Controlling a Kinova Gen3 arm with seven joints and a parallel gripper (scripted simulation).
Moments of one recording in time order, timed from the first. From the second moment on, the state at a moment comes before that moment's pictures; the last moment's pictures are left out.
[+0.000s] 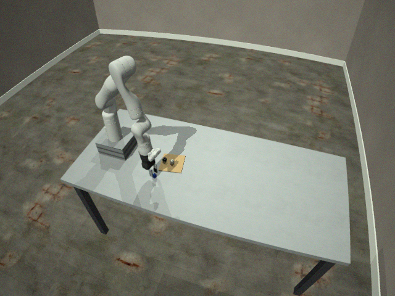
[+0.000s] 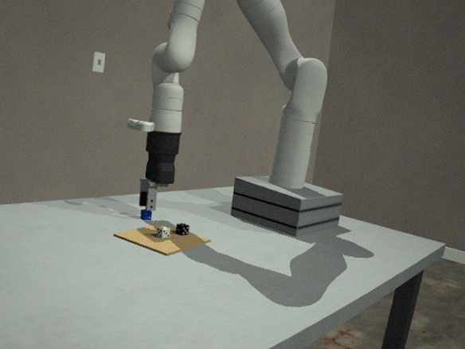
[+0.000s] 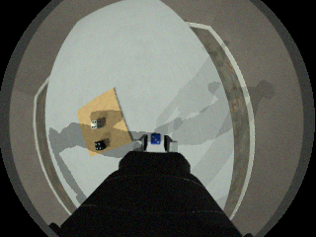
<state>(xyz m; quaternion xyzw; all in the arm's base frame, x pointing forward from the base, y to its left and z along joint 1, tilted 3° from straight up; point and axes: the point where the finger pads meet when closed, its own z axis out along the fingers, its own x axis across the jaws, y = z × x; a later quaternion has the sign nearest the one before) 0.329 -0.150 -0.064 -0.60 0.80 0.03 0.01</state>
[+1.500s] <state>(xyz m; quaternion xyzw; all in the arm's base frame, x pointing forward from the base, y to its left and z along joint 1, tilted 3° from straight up) 0.328 -0.148 -0.086 -0.60 0.80 0.03 0.01</state>
